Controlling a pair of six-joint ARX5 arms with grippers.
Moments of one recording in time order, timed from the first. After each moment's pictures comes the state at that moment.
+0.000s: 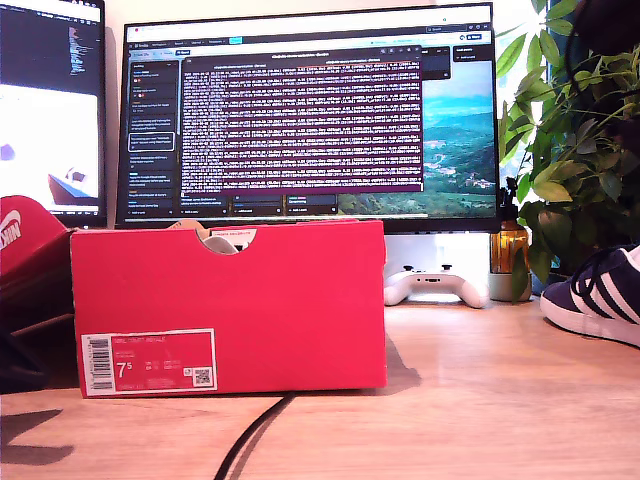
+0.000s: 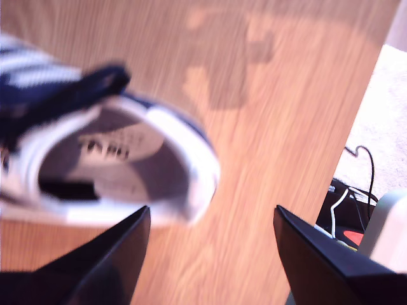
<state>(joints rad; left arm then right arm) -0.34 1.05 0.04 0.44 0.31 -0.52 0.10 1.59 1.36 -1.36 0.24 1.32</state>
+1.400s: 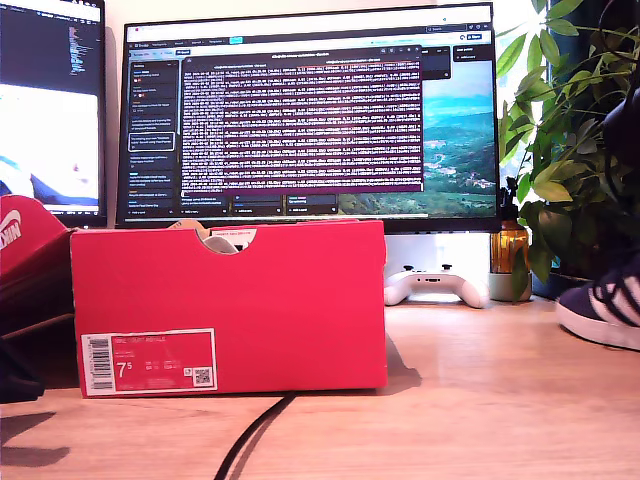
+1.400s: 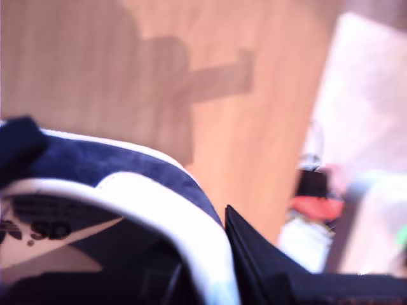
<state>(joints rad) -0.34 1.05 0.04 0.43 0.31 -0.52 0.04 1.70 1.15 -1.31 0.23 1.37</state>
